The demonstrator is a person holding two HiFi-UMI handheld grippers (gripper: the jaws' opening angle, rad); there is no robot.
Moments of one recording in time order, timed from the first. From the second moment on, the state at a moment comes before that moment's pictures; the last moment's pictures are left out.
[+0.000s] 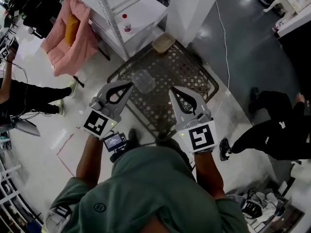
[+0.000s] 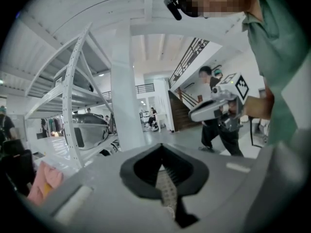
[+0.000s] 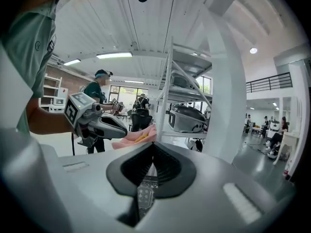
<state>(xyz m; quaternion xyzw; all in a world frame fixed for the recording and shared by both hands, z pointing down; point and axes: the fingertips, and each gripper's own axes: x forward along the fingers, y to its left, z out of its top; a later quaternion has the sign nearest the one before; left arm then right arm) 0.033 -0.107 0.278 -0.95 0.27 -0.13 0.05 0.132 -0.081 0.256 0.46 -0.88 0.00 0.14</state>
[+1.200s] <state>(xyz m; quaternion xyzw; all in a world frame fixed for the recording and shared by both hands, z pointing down) 0.046 -0.252 0.414 -0.94 0.28 -0.19 -0.05 0.153 -0.218 0.396 0.43 -0.87 0.12 0.20</state>
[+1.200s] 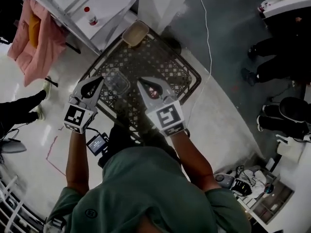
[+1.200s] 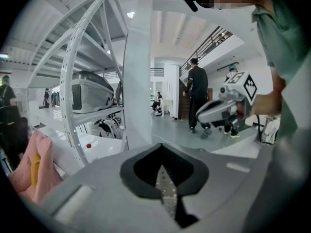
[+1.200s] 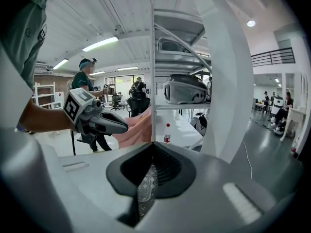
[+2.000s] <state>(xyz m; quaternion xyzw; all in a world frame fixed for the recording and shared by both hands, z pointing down) 0.004 -0.312 0.588 -0.92 0.26 -0.24 -0.15 0.115 -0.271 0.581 0.42 -0.84 0.23 0.26</state>
